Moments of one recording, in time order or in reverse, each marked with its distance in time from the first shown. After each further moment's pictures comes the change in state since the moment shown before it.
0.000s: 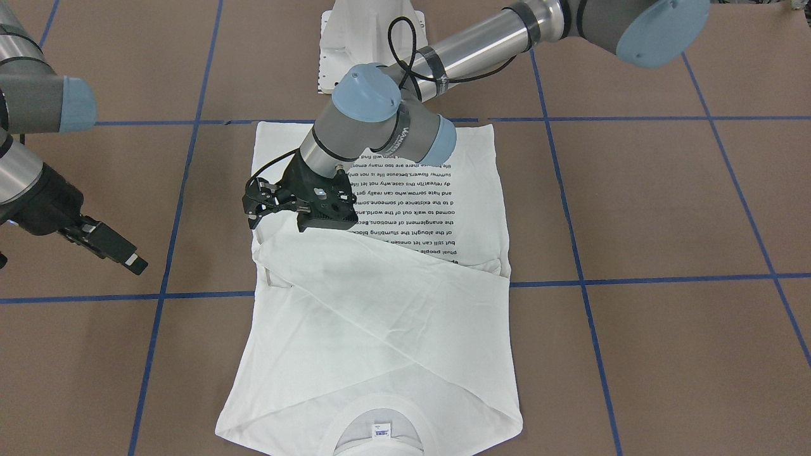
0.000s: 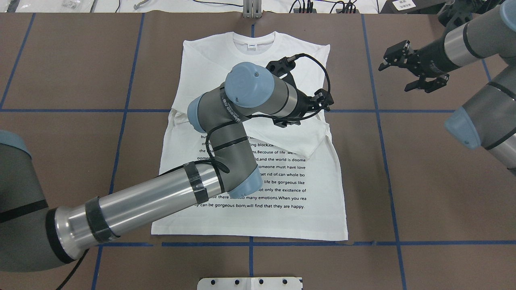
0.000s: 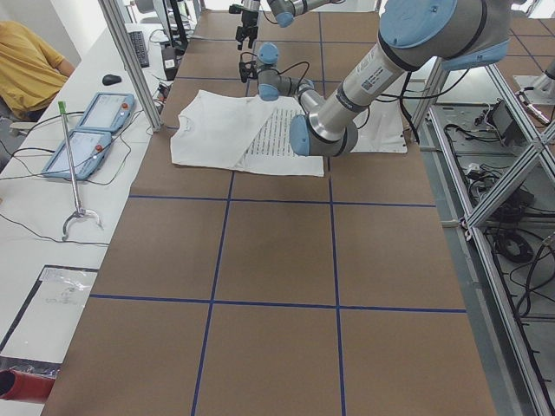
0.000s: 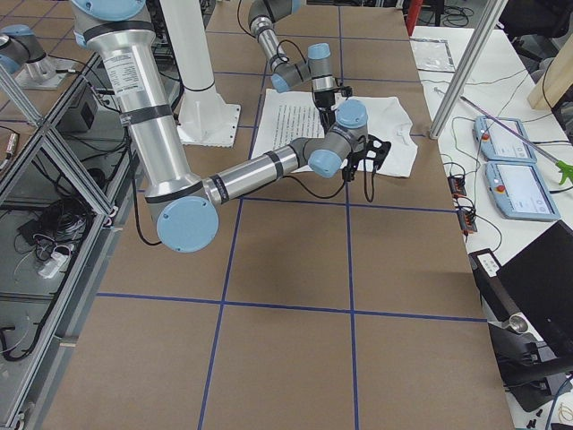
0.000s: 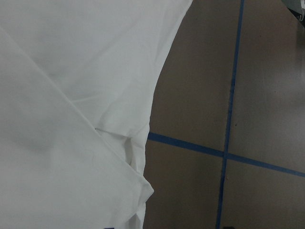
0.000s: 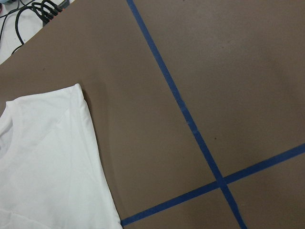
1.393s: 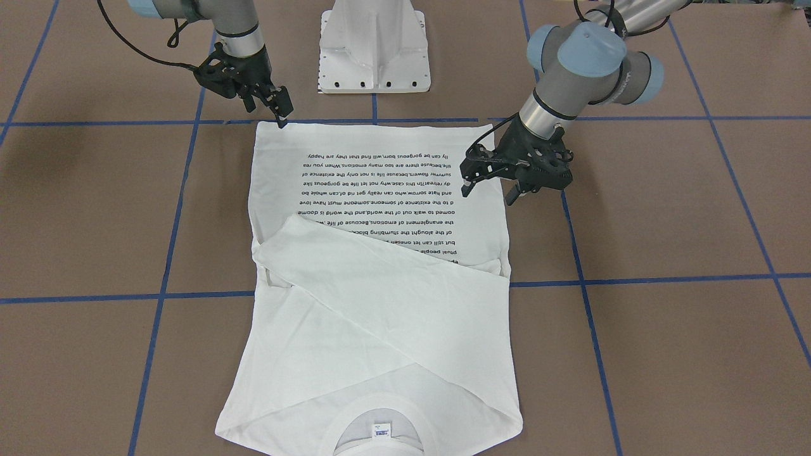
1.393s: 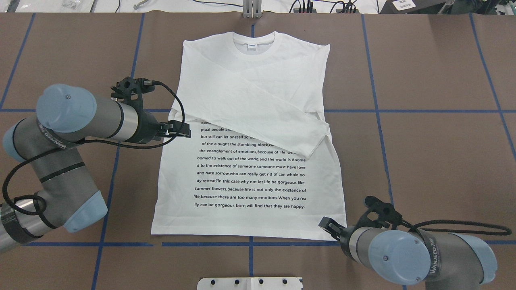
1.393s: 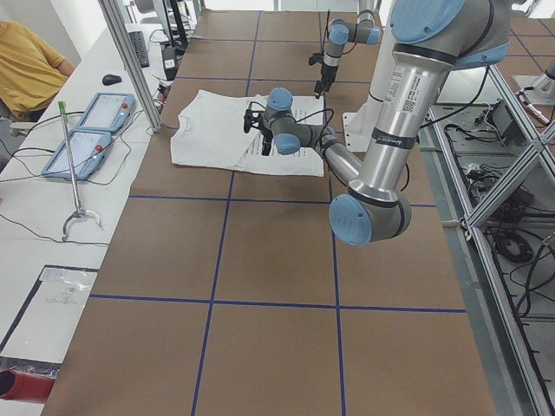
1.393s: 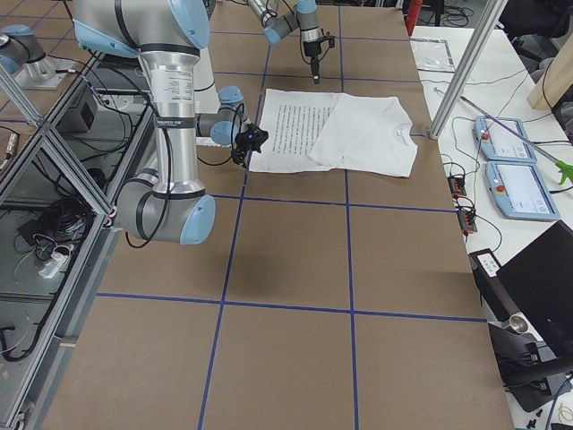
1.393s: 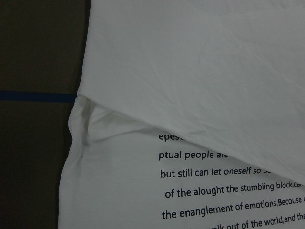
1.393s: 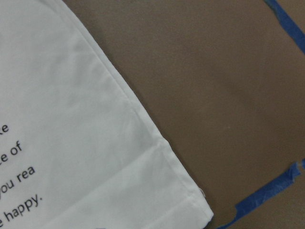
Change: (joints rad) left arm -0.108 0.679 -0.667 0.260 -0.053 0.396; right arm -0.887 -0.199 0.399 -0.362 -0.694 0.598
